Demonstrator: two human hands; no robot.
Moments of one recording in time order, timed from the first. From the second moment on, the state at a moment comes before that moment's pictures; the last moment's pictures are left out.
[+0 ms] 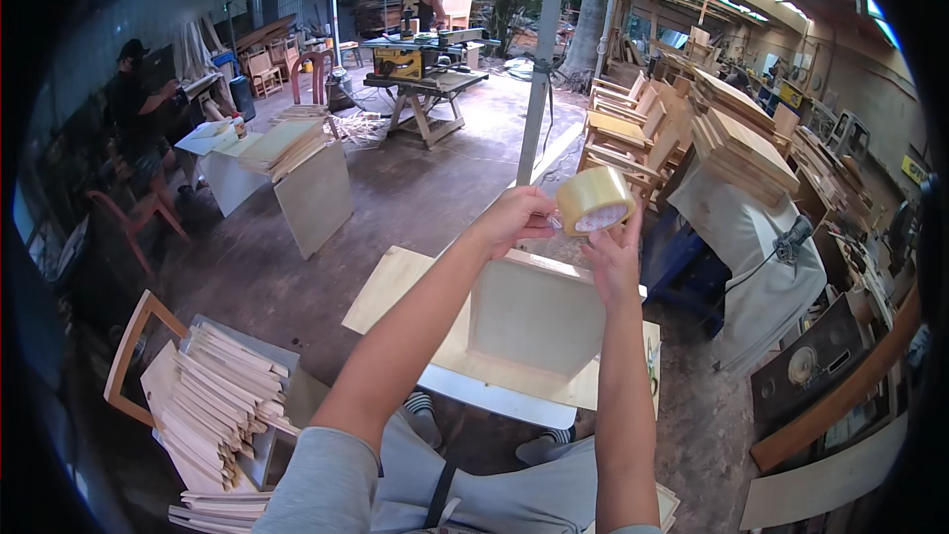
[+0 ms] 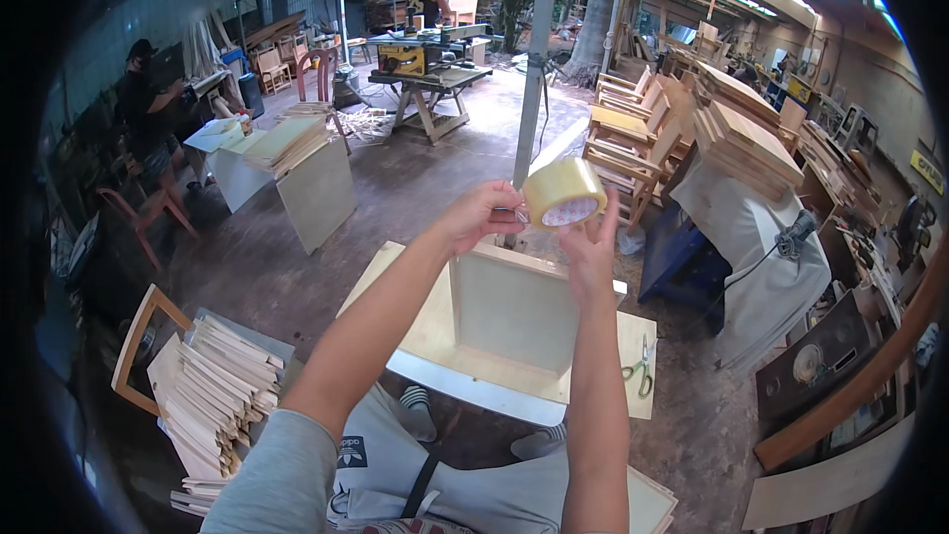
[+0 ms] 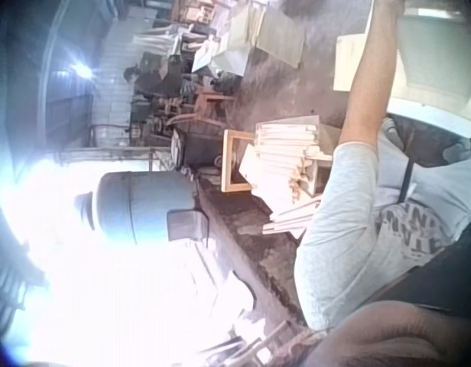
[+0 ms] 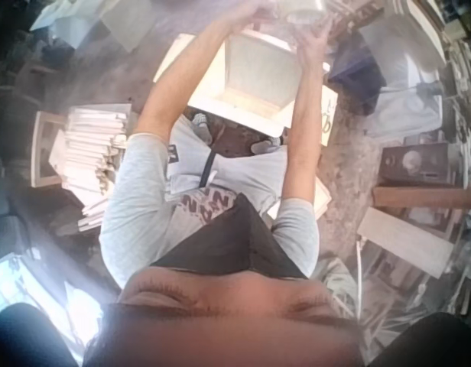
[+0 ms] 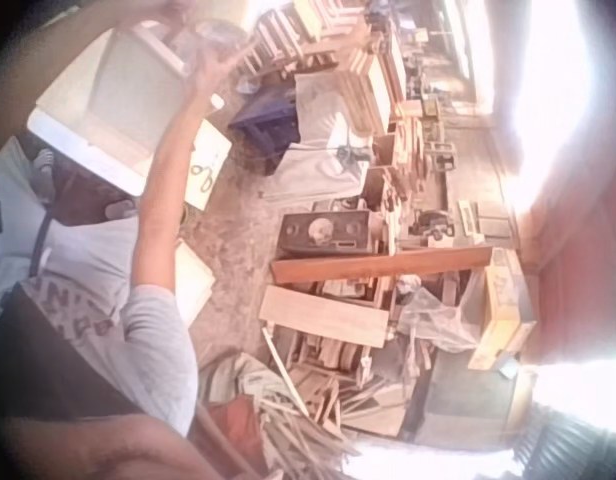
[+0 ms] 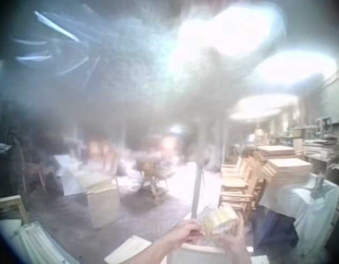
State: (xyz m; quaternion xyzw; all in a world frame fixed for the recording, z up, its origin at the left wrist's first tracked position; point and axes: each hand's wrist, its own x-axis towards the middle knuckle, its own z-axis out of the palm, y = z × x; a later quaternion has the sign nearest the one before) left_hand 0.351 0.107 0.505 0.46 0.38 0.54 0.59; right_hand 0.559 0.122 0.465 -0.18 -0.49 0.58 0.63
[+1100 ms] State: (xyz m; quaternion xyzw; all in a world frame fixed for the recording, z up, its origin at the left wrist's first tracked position) left_hand 0.228 0.100 0.383 0.40 0.44 0.49 0.64; right_hand 0.553 0.128 0.460 -0.22 -0.60 0.55 0.55
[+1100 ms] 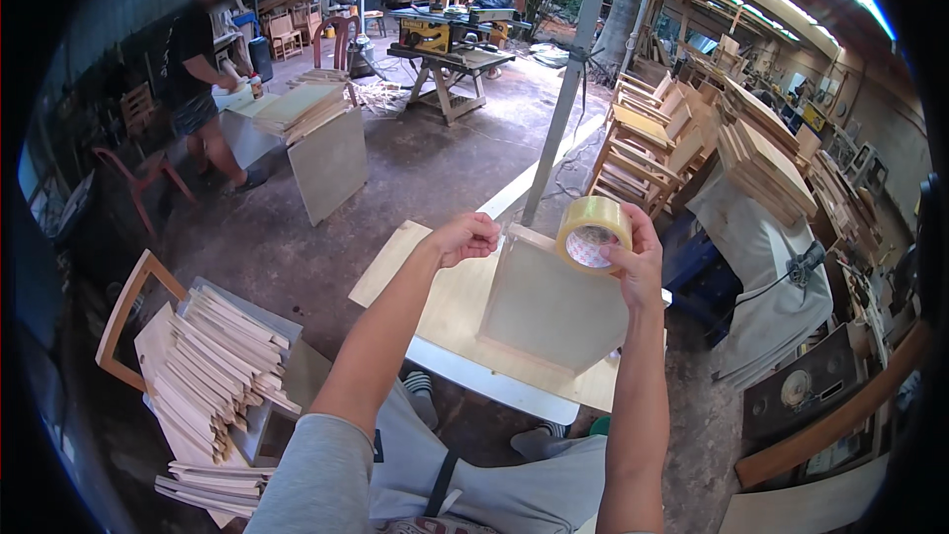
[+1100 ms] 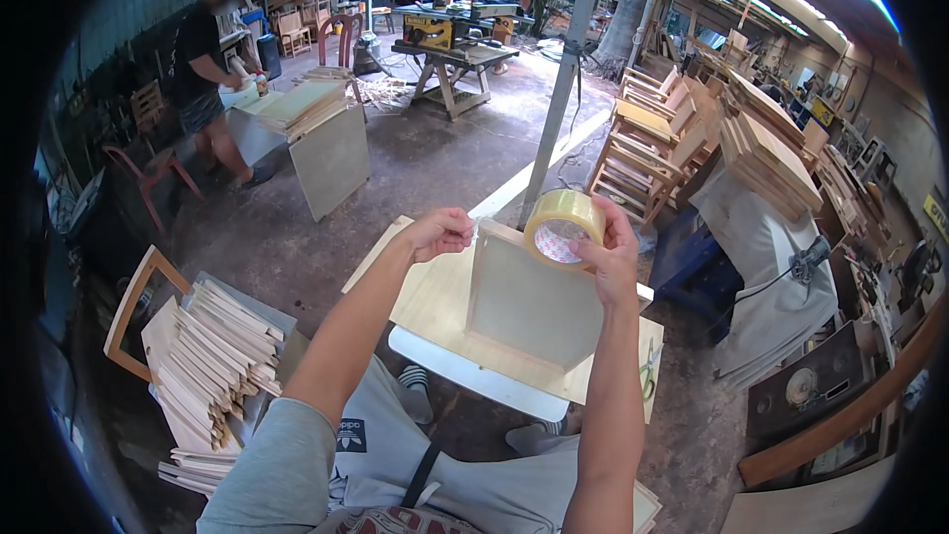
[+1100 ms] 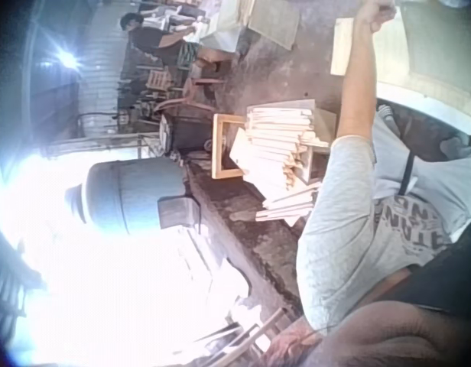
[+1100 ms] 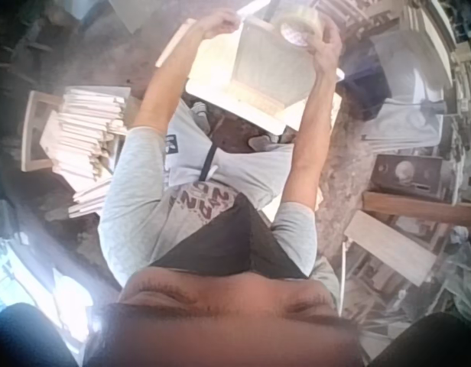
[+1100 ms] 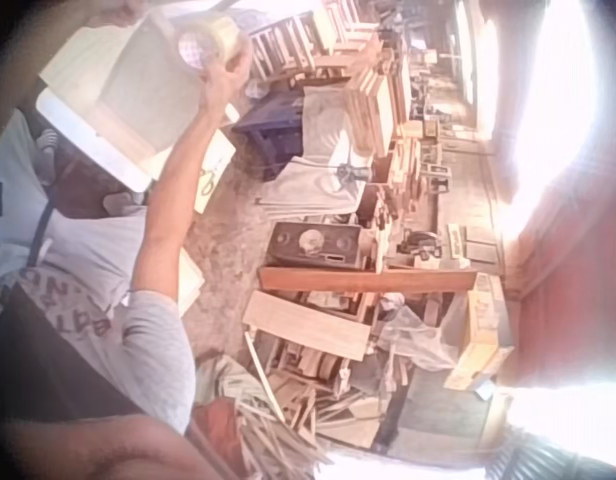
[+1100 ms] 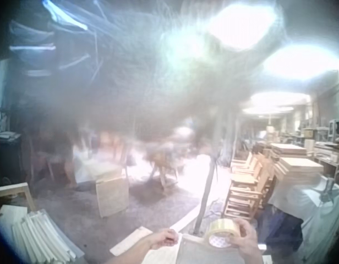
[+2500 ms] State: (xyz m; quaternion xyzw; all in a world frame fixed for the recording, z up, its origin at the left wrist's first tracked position) left_hand 0.322 0.109 0.437 0.68 0.68 0.23 0.15; right_hand 0.733 0.094 0.529 -0.42 -0.88 -0.15 0.15
